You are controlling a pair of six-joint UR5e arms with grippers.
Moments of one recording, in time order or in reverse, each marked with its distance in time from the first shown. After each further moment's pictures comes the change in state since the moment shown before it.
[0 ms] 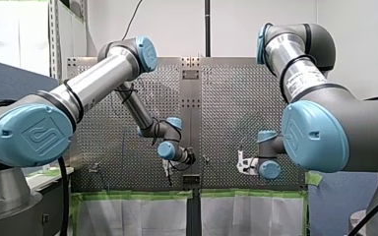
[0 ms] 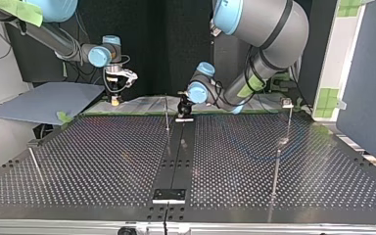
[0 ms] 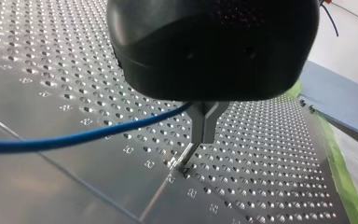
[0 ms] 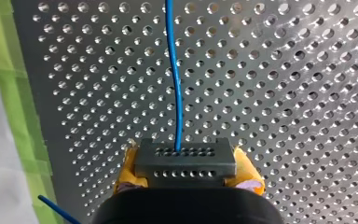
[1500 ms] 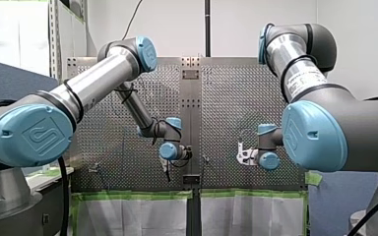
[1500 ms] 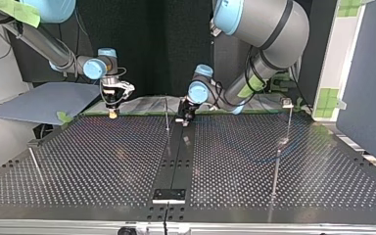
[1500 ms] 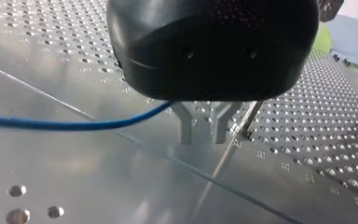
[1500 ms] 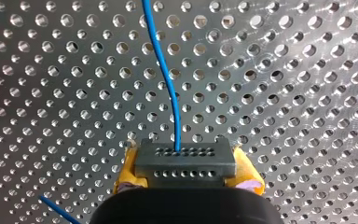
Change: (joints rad) left arm 0.001 0.001 0.001 0.112 -0.122 0.062; right arm -0.016 0.000 -0.130 0.080 -0.062 -0.002
